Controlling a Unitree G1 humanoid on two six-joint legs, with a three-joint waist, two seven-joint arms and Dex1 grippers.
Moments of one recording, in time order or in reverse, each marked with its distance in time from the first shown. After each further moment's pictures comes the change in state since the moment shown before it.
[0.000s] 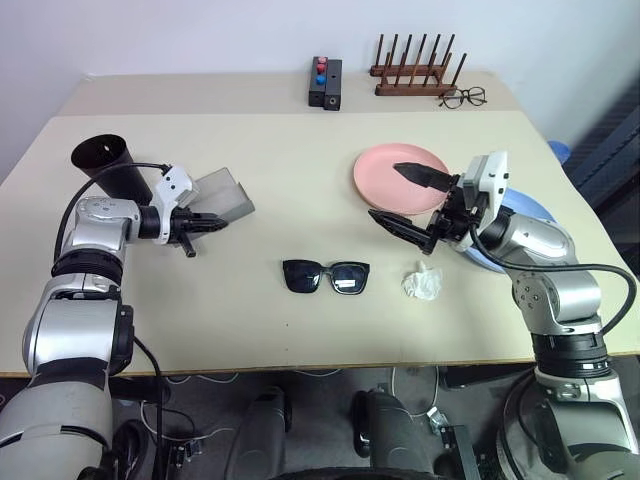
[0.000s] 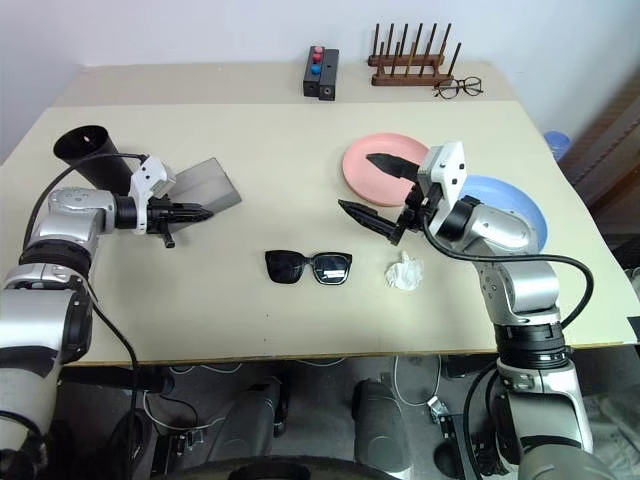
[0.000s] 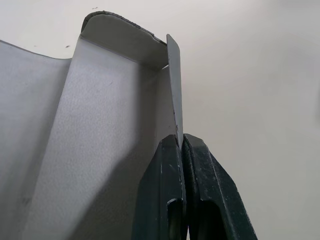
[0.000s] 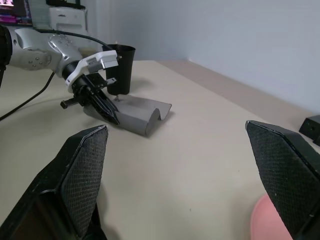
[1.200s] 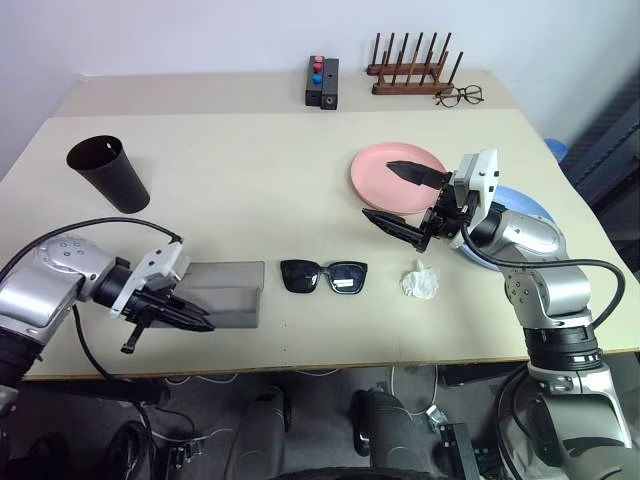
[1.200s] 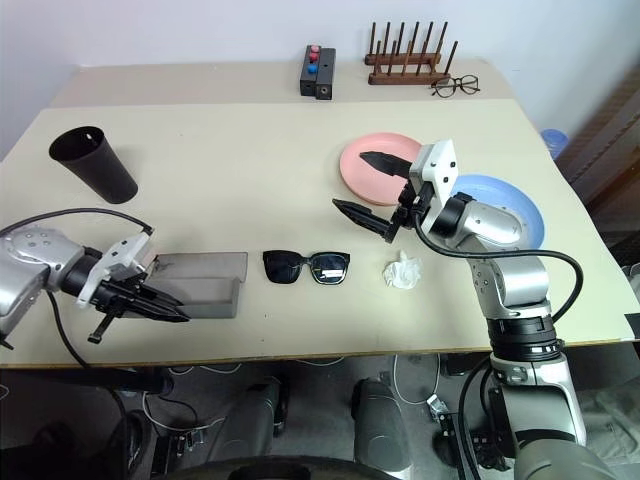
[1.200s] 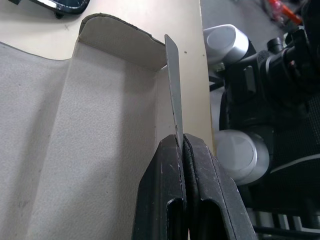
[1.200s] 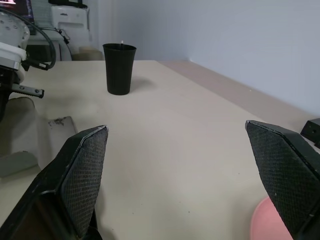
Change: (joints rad) left arm 0.608 0.473 -0.238 -1.090 -0.453 0.338 -0.302; right arm -0.023 0.013 0.016 0.040 -0.018 -0.028 0.016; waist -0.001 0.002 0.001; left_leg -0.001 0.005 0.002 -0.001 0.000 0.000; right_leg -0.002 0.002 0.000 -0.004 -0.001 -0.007
